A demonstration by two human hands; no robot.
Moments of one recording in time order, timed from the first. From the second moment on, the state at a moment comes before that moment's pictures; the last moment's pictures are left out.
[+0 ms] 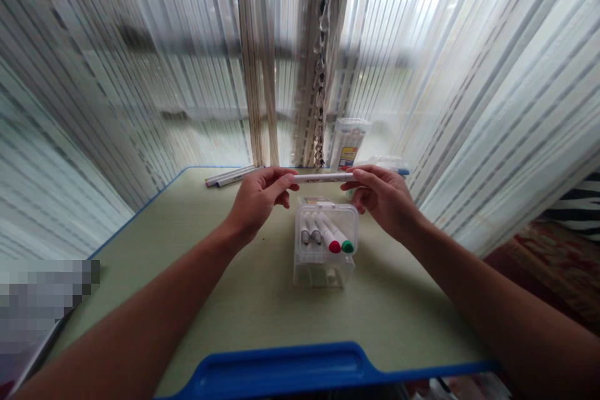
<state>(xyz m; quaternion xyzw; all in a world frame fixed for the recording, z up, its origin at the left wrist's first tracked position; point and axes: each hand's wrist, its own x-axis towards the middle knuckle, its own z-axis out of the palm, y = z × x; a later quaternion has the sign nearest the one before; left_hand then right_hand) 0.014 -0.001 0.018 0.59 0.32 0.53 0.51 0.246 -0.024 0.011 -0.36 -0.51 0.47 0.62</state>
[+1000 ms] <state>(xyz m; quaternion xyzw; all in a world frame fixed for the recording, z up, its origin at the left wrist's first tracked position) 0.014 0.000 0.016 0.58 0.33 0.54 0.51 0.245 -0.027 0.016 -0.38 -0.50 0.47 0.62</state>
